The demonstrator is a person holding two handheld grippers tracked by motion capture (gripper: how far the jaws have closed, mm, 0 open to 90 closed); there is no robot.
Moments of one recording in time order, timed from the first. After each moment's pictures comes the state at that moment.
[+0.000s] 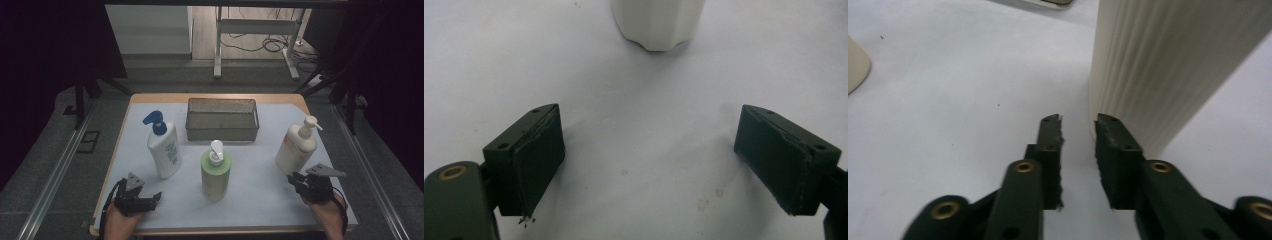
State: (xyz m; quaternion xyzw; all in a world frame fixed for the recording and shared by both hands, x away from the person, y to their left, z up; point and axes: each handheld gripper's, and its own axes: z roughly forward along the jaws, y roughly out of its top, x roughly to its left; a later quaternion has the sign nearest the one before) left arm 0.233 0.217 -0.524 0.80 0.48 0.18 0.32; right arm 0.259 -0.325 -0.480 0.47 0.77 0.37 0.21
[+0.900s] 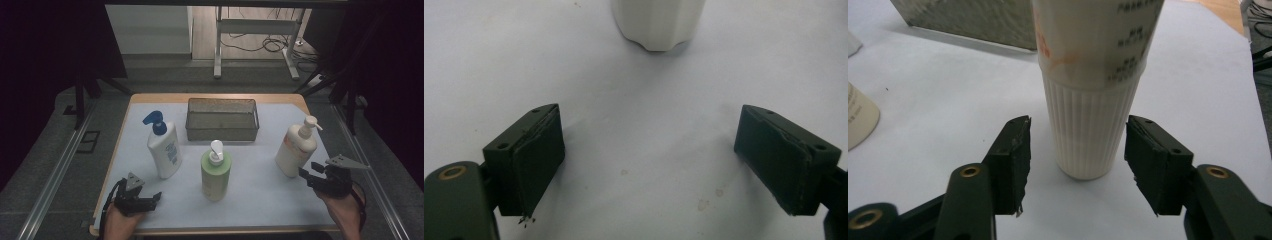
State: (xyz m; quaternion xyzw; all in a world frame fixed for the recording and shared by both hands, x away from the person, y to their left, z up) left arm 0.233 0.217 -0.524 0.80 0.48 0.18 0.32; right arm 0.262 -0.350 -0.437 0.50 0.74 0.39 0.23
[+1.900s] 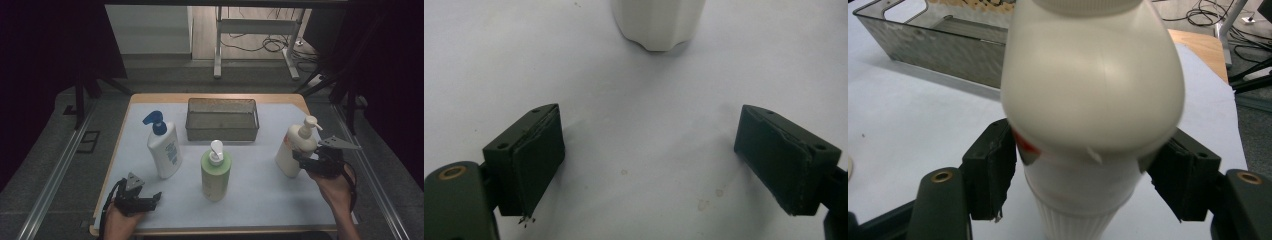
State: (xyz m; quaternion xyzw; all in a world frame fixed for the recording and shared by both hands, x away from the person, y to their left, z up) left arm 0.233 0.217 -0.524 0.80 0.48 0.17 0.32; right arm 0.304 -0.333 -0.417 0.50 0.73 0.39 0.26
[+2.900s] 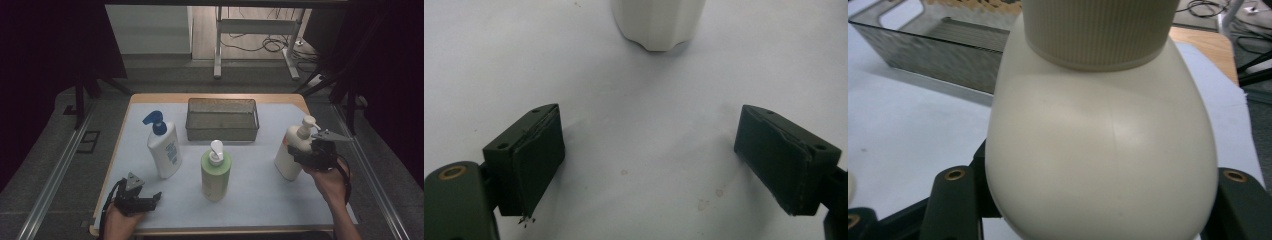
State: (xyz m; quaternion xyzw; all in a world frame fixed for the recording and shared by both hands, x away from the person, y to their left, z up) left arm 0.233 0.217 -0.524 0.80 0.48 0.17 0.32; right arm 0.316 -0.317 -0.409 0.51 0.73 0.38 0.24
